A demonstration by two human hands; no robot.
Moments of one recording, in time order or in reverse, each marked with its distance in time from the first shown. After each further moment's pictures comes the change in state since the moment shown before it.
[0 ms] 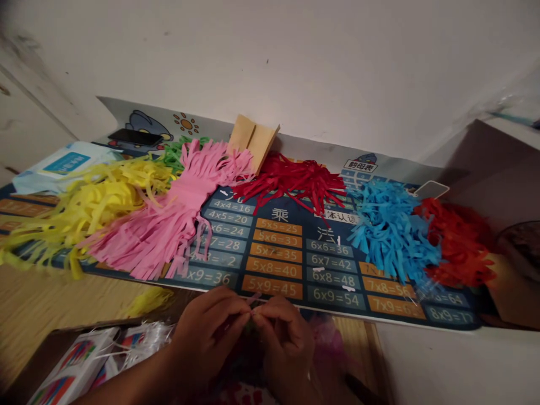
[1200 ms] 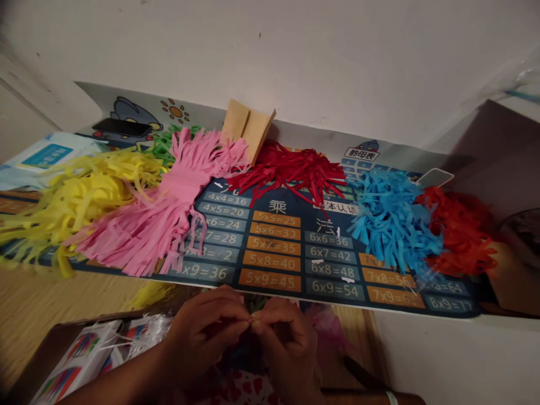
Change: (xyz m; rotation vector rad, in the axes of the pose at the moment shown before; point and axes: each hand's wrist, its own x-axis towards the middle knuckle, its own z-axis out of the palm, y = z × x) left_hand 0.003 -0.004 -0.001 -0.307 -0.072 -0.027; right_hand -0.003 -0.003 -0.012 0.062 -0.040 0.124
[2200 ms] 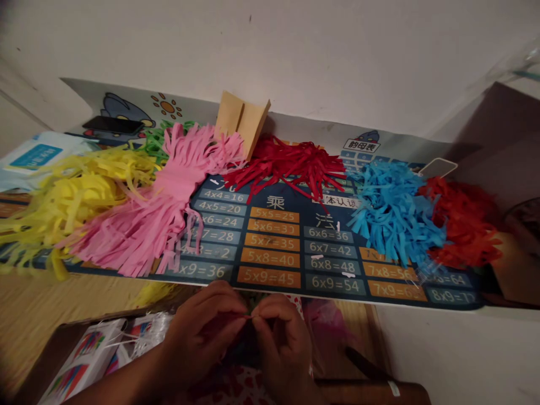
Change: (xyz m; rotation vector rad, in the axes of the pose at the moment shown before) left_hand -0.007 -0.002 0.003 0.100 -0.002 -0.055; right_hand -0.001 -0.001 0.008 -0.129 0.002 -0.139
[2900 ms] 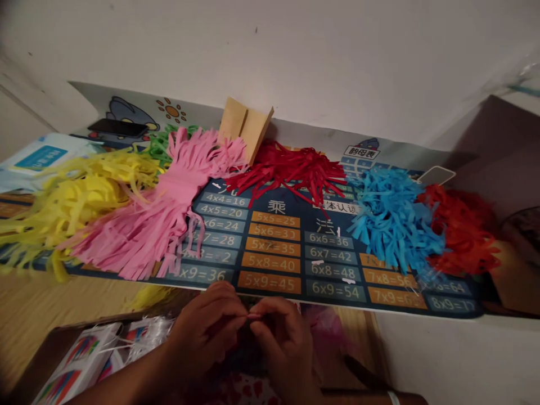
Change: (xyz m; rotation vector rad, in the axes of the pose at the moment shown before) left_hand 0.003 -0.008 0.001 0.012 -0.022 0.027; right_hand 0.004 0.005 -0.008 -0.043 -0.076 0.098
